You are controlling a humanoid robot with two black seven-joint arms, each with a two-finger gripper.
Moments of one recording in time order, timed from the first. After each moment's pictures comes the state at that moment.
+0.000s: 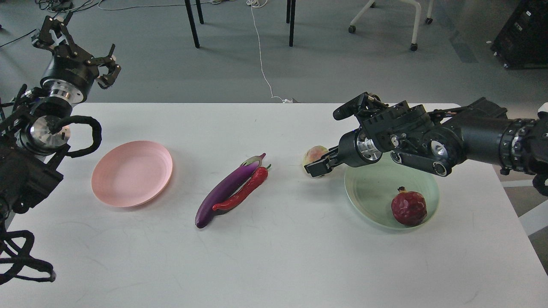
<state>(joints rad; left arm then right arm) -0.88 0.40 -0.77 -0.46 -0.15 -0.40 -0.30 1.42 -0.14 -0.67 0.80 -1.06 0.26 0.33</state>
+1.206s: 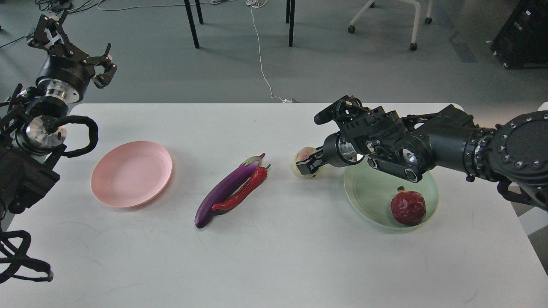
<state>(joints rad) -0.88 0.41 -0.77 -0.46 -0.15 -0.41 -0.31 1.38 -0.03 -0.67 0.71 -1.06 0.26 0.23</state>
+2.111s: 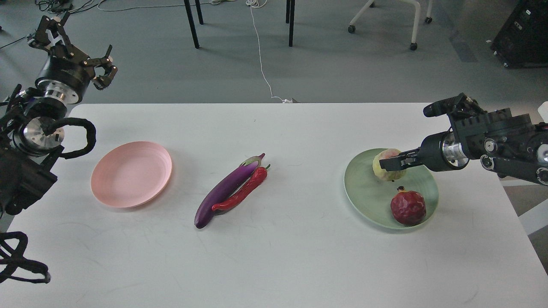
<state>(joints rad) -0.88 0.42 -0.75 -0.46 -0.15 -0.43 -0.30 1.41 -0.59 -0.65 1.07 -1.06 0.23 0.24</state>
